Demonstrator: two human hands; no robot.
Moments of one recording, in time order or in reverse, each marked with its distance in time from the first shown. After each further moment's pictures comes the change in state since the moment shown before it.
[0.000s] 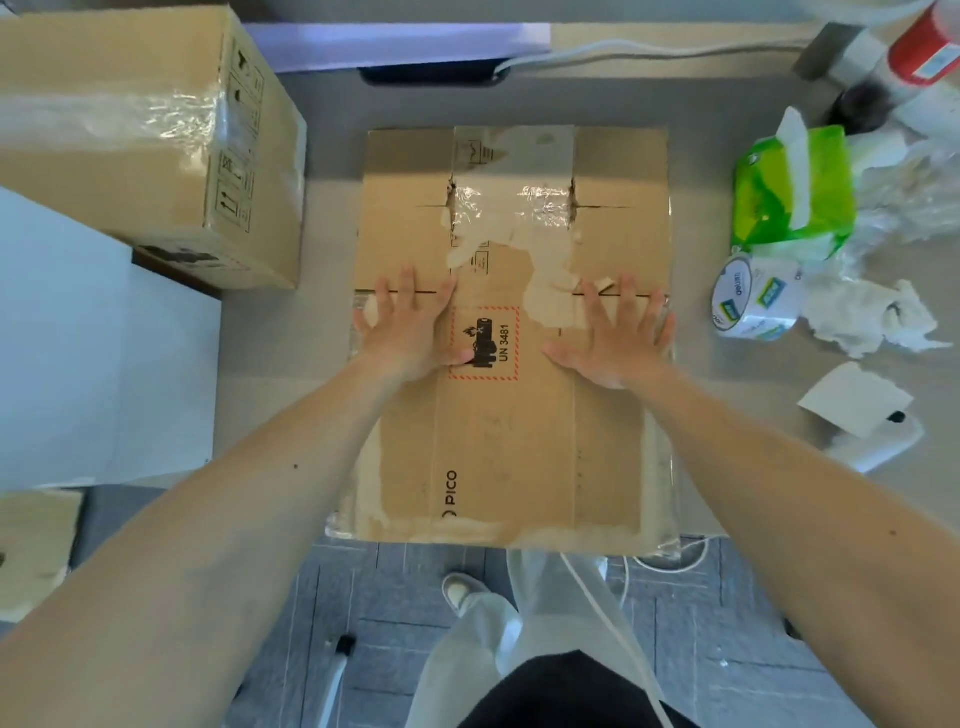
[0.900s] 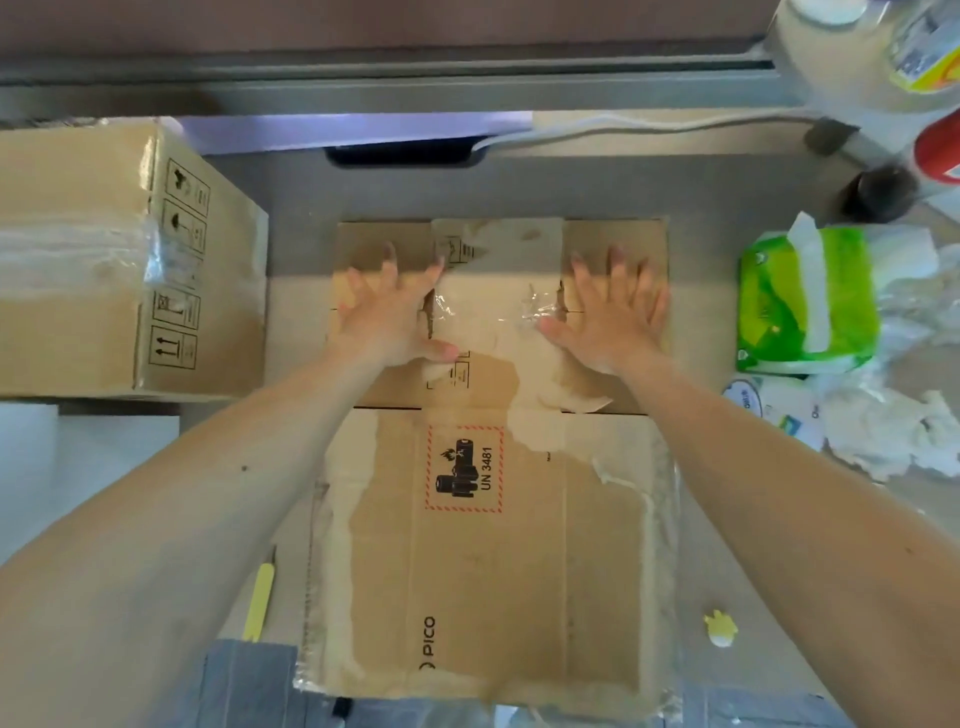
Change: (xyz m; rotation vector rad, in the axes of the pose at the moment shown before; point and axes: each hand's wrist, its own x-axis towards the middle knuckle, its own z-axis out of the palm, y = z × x) left_hand 0.129 0.023 -0.097 0.039 0.012 0.011; right_hand 0.123 -0.018 -0.092 0.016 0.135 -0.040
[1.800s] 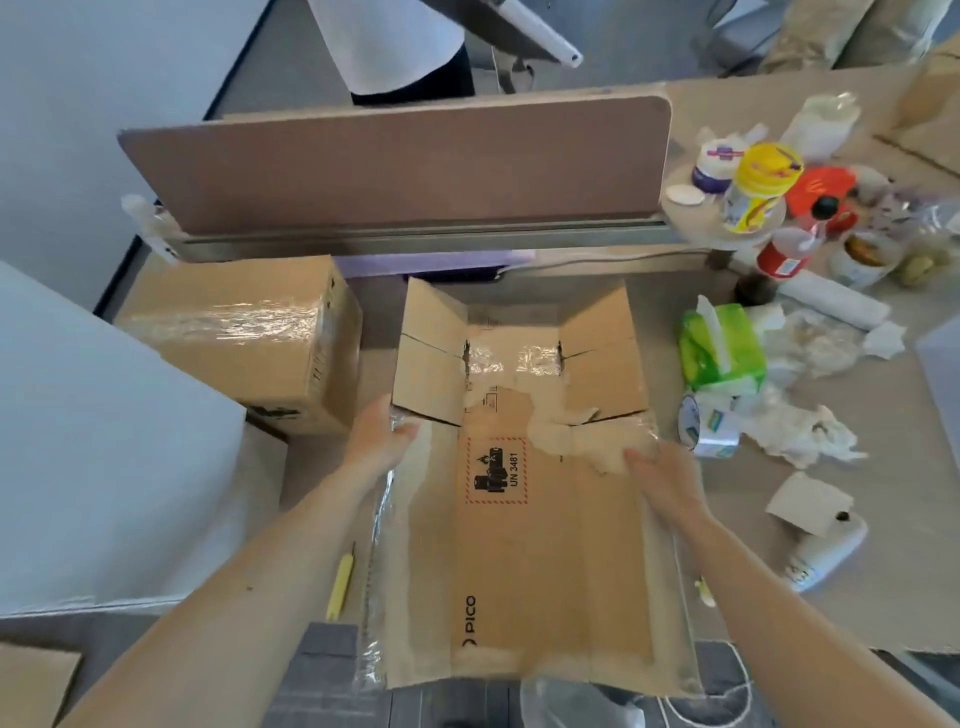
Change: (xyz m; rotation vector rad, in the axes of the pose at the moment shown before) left_hand -0.182 -0.066 0.013 -0.710 0.321 -0.092; right_hand -0.218 0.028 0.019 0.836 0.243 0.283
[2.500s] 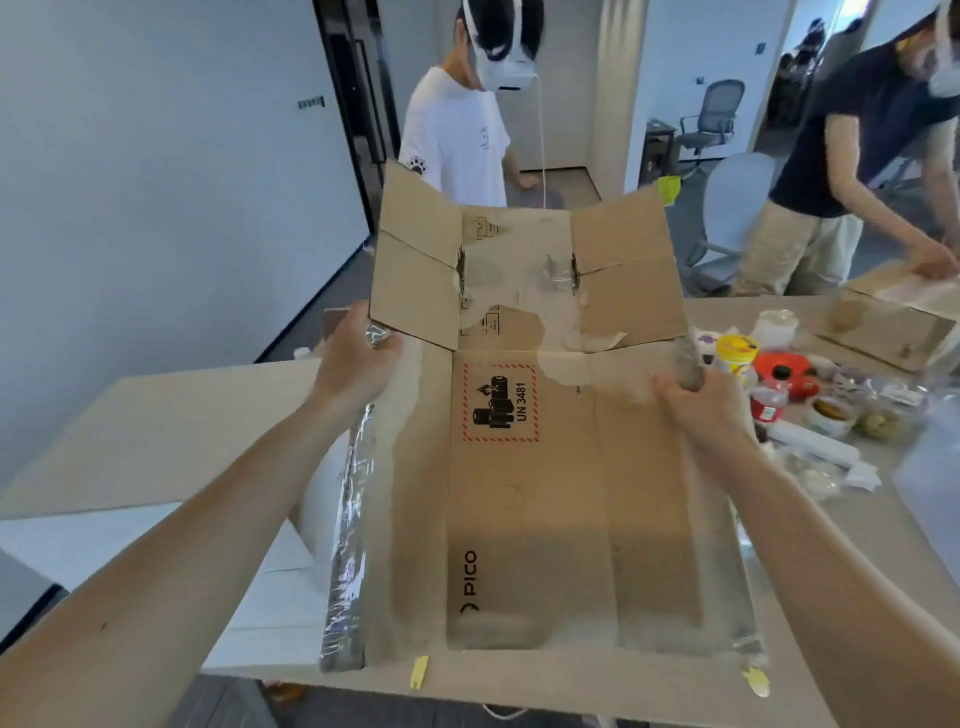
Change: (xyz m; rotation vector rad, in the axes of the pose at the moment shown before) left_hand -0.172 0.099 -0.272 -0.255 0.519 0.516; right_hand -0.192 -0.197 -0.106 0.324 0.316 -0.571
